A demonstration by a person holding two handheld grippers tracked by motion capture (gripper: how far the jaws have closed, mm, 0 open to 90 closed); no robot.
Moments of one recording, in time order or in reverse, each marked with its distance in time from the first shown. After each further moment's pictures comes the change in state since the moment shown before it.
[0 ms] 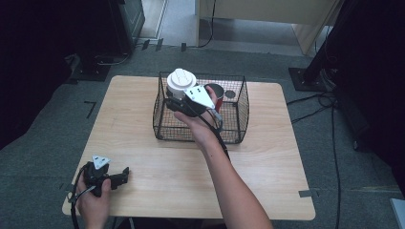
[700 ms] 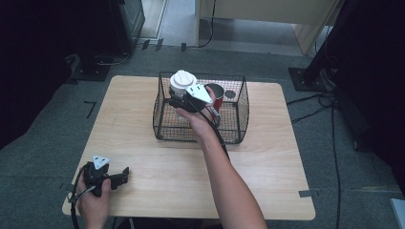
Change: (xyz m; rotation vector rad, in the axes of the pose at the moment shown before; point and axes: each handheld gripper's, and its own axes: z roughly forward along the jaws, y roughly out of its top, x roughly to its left) left arm 0.000 0.000 0.000 0.002 -0.001 0.000; right arm -0.019 -0.033 0.036 0.063 -0.026 0.038
